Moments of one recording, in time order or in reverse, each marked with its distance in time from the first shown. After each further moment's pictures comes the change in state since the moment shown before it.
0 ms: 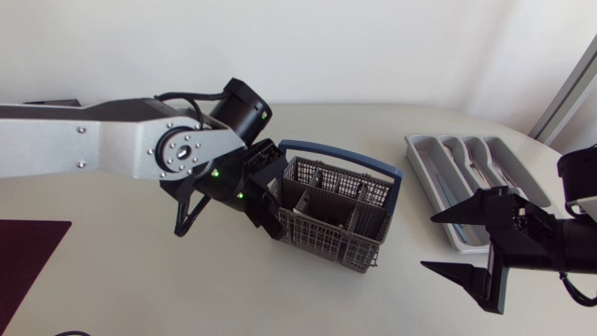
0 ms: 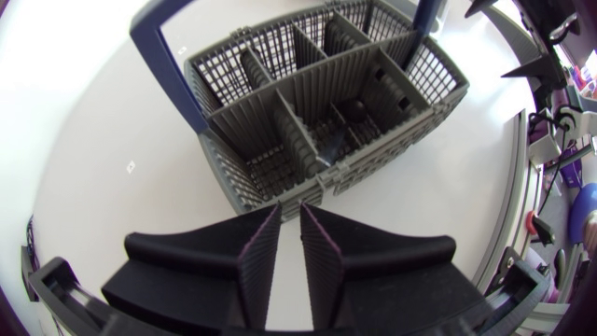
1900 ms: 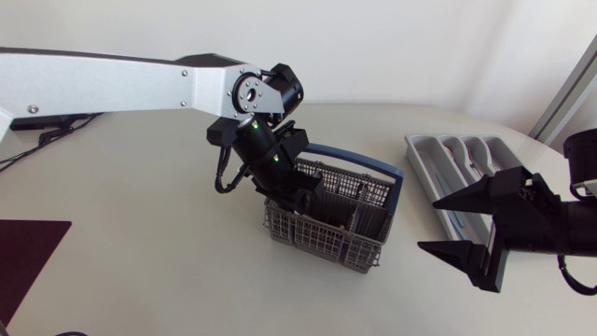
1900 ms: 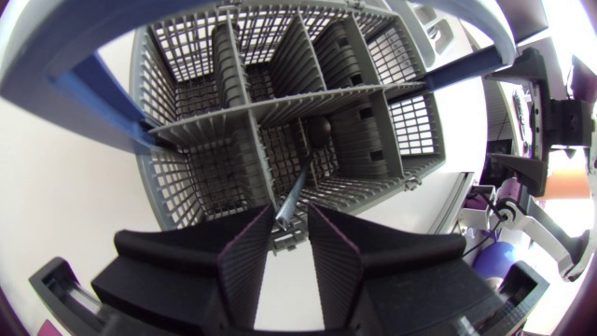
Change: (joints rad) left arm 0.035 0.331 0.442 -0.386 0.282 -0.274; right arm 0.017 0.020 0.059 0.023 -0.014 0.211
